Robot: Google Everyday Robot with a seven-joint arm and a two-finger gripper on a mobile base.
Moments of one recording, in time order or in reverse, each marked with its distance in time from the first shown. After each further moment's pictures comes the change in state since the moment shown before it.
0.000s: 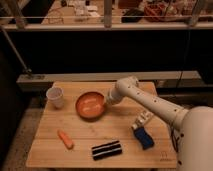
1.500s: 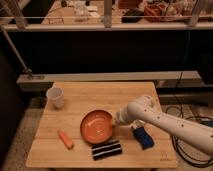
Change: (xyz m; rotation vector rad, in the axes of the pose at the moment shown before) arm -0.136 0.012 -0.044 -0.007 -0.044 -0.117
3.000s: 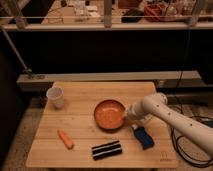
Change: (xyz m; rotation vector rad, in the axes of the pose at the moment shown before) arm 0.013 0.094 -0.023 -0.013 0.069 0.245
